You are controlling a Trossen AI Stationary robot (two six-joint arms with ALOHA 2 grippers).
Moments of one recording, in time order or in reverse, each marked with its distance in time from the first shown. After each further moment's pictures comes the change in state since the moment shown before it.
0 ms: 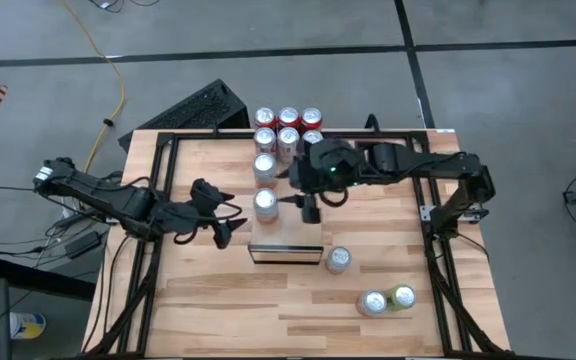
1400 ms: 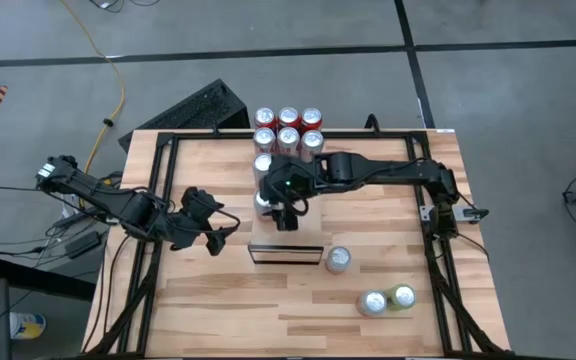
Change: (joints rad) left arm -0.077 0.002 0.000 -0.206 0.003 -0.176; right arm -0.007 0.263 0.188 -0.153 0.010 0.005
